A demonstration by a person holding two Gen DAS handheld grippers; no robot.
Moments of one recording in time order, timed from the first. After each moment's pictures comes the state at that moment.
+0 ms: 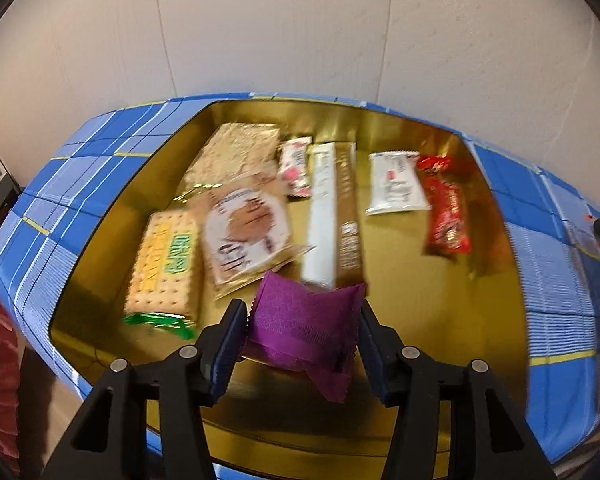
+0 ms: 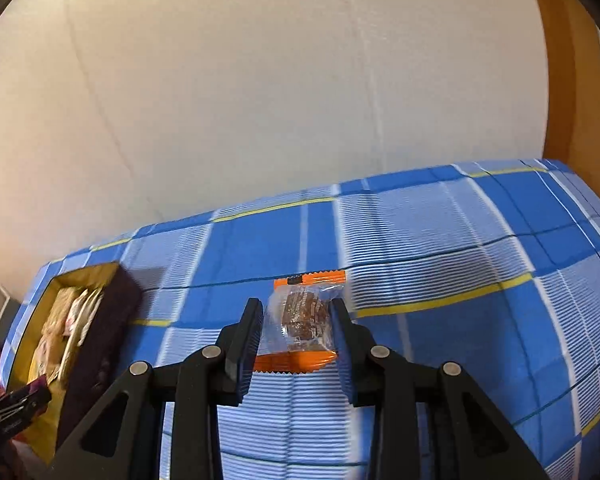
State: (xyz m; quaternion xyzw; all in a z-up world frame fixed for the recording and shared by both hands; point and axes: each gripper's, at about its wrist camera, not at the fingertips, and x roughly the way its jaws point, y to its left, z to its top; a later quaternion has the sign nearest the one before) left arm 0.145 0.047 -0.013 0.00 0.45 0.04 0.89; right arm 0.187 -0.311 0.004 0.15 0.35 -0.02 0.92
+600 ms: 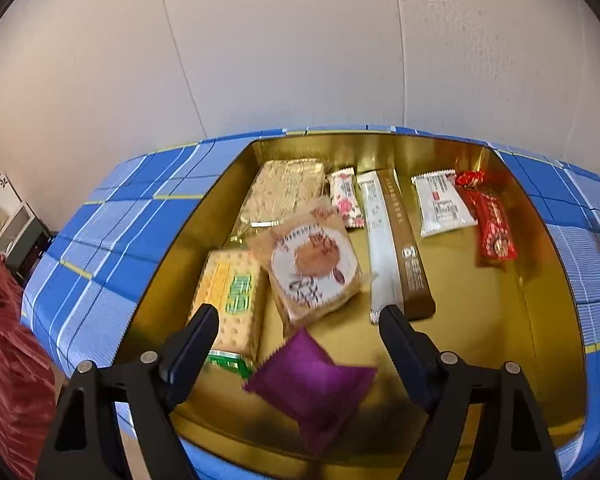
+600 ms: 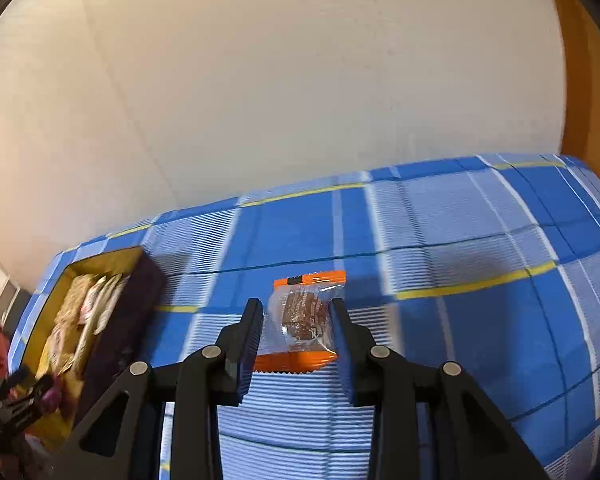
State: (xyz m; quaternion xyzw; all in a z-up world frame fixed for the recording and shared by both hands) left arm 0.138 0.067 -0.001 0.07 0.39 0.08 0.91; right arm 0.182 -0.286 0.004 0.15 0.36 0.02 0.92
